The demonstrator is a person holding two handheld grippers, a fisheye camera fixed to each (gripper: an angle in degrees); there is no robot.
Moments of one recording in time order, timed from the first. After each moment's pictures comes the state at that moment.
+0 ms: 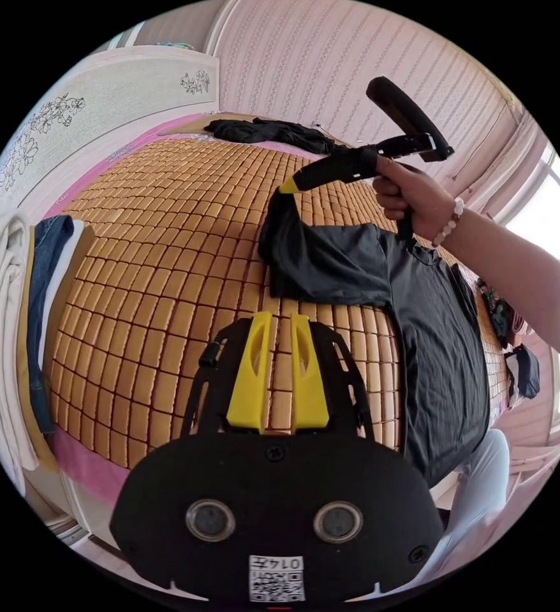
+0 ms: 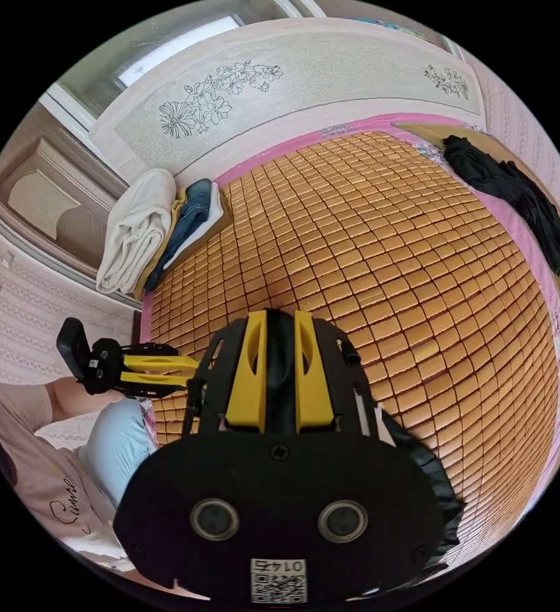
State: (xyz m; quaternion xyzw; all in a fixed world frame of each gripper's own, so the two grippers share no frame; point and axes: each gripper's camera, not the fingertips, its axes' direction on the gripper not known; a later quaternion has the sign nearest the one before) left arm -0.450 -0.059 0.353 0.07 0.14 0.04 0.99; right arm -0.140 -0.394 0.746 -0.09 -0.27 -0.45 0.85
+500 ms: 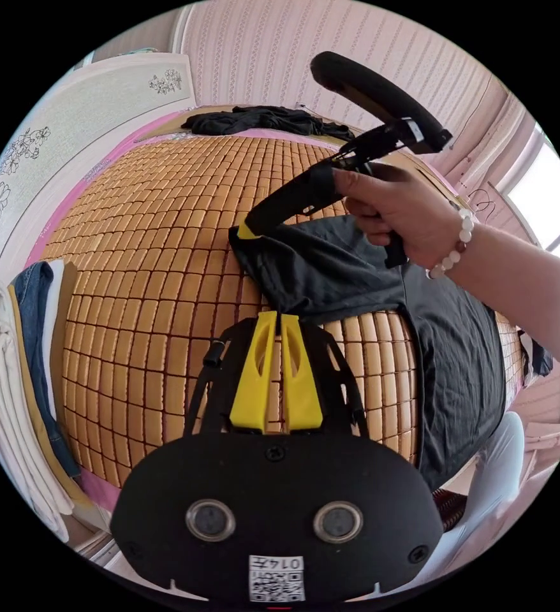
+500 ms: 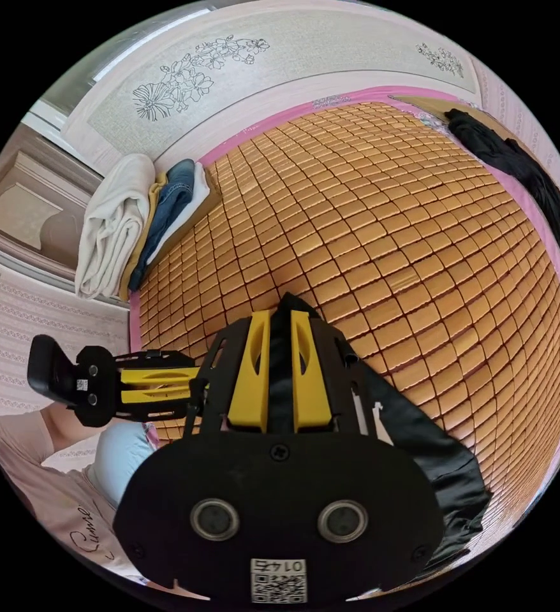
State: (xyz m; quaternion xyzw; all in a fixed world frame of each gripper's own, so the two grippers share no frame) left arm -0.432 -0.100 0.371 0.03 0.11 0.10 0.99; right arm -0.187 -0.376 0.782 -0.13 -0.26 -0.43 0.86
